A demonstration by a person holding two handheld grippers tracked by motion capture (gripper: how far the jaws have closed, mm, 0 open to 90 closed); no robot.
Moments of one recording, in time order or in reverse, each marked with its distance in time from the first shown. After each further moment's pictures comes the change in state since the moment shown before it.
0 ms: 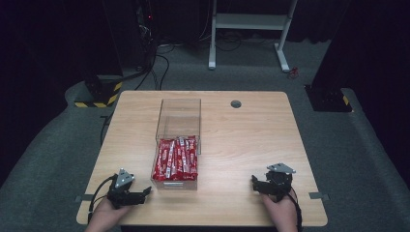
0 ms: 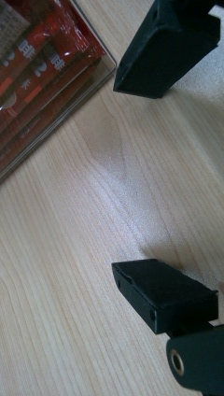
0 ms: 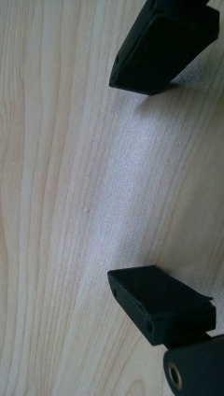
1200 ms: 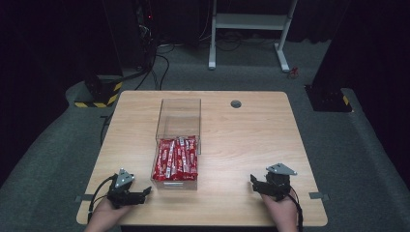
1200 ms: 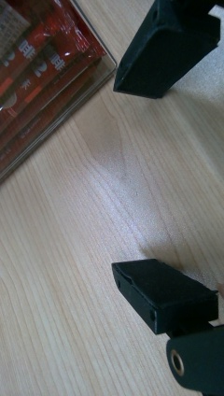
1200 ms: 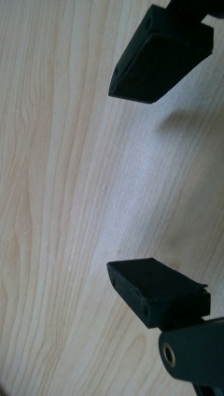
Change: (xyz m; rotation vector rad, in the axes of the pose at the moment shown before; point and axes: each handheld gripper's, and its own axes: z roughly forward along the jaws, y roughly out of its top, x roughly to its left) left arm 0.000 0.000 0.000 0.001 -0.002 -0.001; right arm 0.005 0.002 -0.010 -0.071 0.056 -0.042
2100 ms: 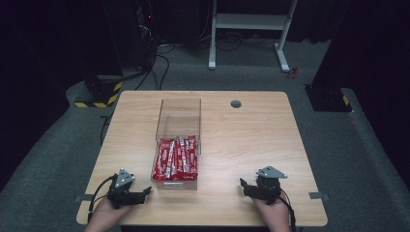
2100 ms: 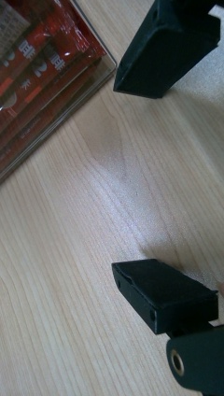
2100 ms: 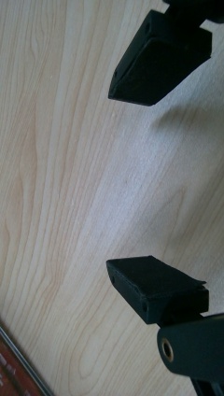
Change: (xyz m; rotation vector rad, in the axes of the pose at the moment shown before) left arm 0.000 0.000 0.000 0.000 0.000 0.001; right arm 0.028 -0.001 0.004 -0.019 0.096 -0.041
